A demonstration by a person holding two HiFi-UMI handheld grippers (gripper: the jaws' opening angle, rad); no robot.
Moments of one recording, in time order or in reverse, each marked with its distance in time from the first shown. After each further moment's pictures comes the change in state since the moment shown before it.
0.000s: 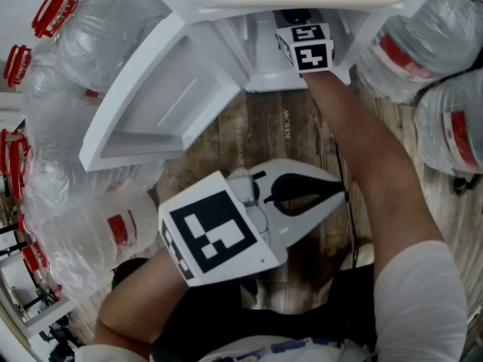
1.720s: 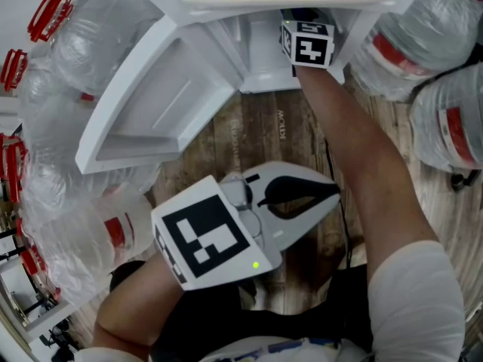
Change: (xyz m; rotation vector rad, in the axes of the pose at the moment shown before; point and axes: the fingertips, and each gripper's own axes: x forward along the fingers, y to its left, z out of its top) left arm 0.000 -0.005 0.001 -0.001 0.000 -0.004; right arm -0.010 -0.046 -0.018 0.186 0.048 -0.195
